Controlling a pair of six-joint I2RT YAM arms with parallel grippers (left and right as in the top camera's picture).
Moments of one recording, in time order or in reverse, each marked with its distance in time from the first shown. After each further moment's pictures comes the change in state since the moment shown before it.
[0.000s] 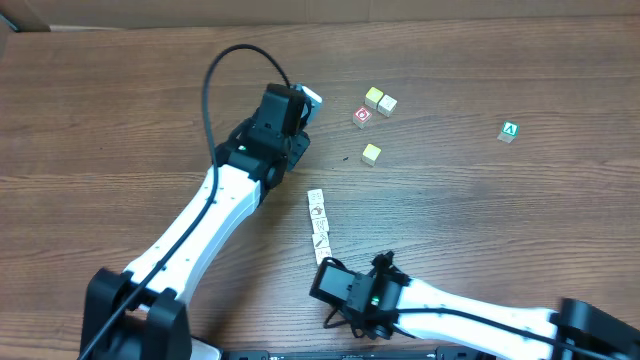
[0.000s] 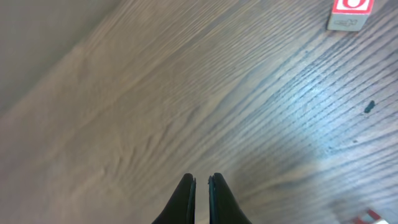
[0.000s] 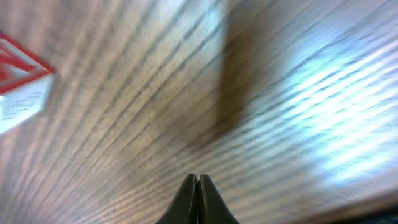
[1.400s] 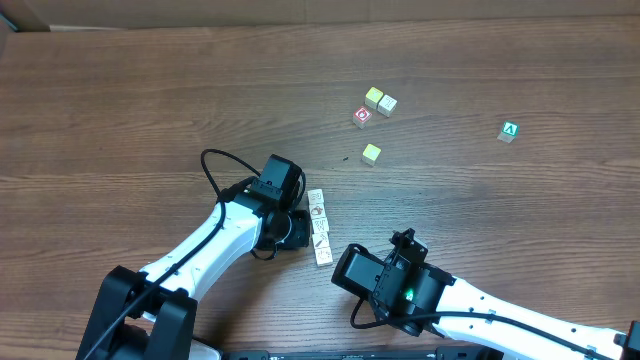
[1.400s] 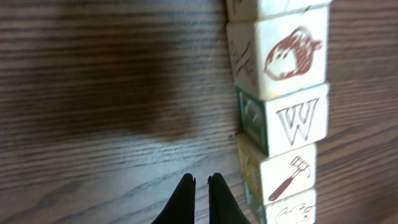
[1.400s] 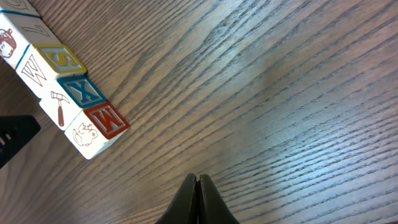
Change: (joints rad) left arm -0.025 -0.037 -0.351 -0.208 0.494 -0.680; right arm -0.081 -0.180 0.000 -0.127 0.182 -0.229
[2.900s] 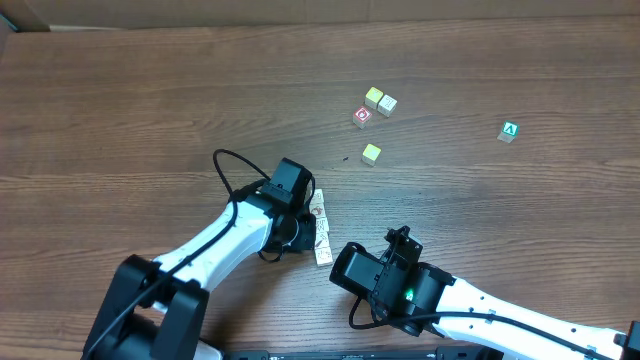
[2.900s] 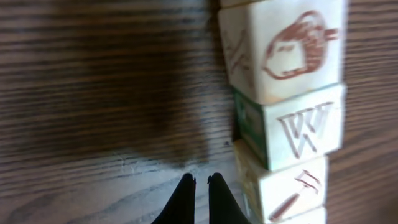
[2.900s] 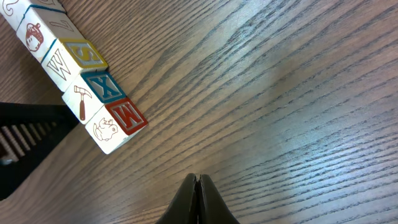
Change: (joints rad) left arm -0.048 0.052 0.000 0.025 -0.025 -0.024; right arm 0.000 0.000 0.000 0.048 0.001 -0.030
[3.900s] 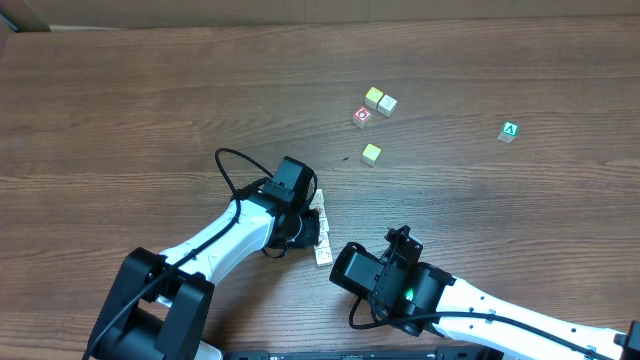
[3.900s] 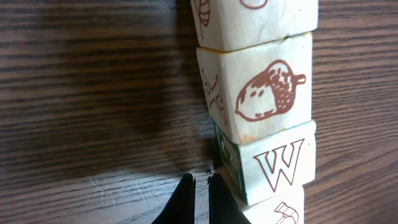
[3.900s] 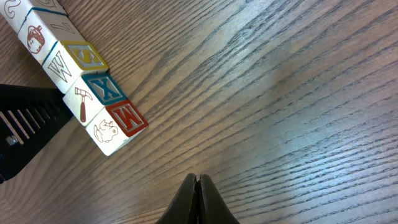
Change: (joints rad) left arm 0.000 0.023 0.000 0.077 0.023 -0.023; right arm 0.000 0.000 0.000 0.000 0.006 0.000
